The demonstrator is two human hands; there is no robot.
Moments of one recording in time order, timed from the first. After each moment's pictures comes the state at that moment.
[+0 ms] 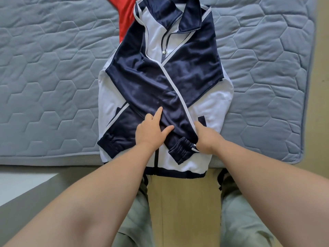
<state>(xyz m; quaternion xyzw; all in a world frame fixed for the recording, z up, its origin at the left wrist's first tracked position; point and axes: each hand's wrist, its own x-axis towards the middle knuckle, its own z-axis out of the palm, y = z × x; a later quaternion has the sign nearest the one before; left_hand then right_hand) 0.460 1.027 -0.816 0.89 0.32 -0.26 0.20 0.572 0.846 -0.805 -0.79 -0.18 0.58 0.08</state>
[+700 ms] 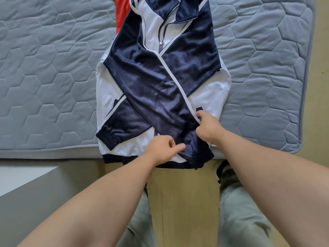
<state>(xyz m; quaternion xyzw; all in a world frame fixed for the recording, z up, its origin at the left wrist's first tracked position) 0.412 0.971 -0.813 0.78 0.32 -0.38 0.37 0.571 0.837 -0.811 -0.82 -0.07 0.52 0.23</state>
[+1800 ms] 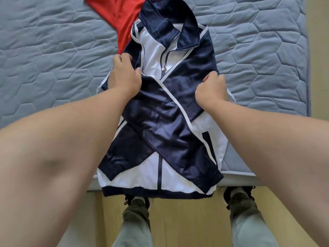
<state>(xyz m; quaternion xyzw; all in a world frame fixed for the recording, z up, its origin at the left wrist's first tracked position) 0.610 1.179 -0.797 0.91 0.36 -0.07 0.19 0.693 0.951 -0.806 -0.95 0.03 0.25 0.19</state>
